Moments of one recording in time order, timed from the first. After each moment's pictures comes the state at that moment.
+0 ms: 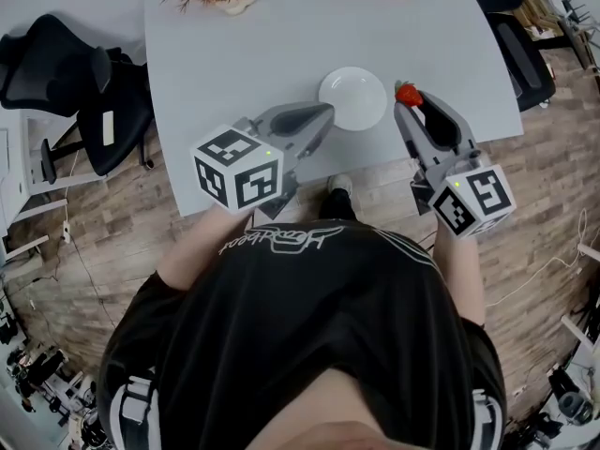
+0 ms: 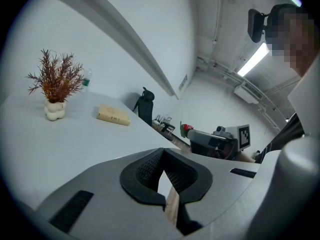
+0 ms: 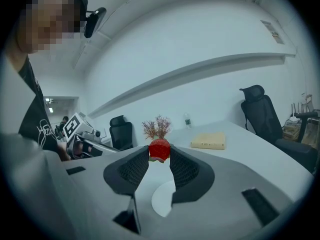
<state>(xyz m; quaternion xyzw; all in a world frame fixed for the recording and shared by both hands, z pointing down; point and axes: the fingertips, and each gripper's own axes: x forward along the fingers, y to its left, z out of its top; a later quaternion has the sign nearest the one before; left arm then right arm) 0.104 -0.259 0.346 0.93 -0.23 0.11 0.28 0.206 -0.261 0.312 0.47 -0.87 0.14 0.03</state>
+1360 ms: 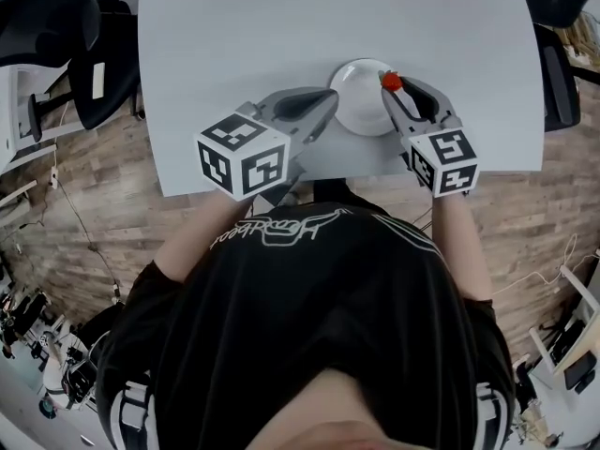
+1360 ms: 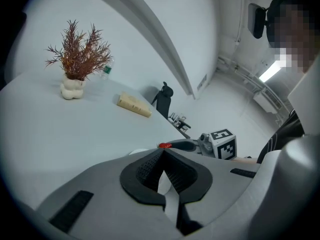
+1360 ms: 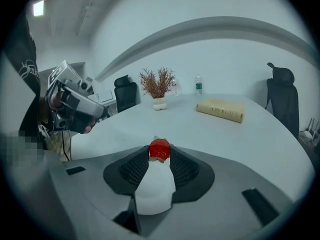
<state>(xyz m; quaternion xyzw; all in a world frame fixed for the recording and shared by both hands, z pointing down) 0.099 -0.315 0.423 0.88 -0.29 0.12 0.34 0.186 -0.347 0.479 0.38 -0.88 0.16 0.24</state>
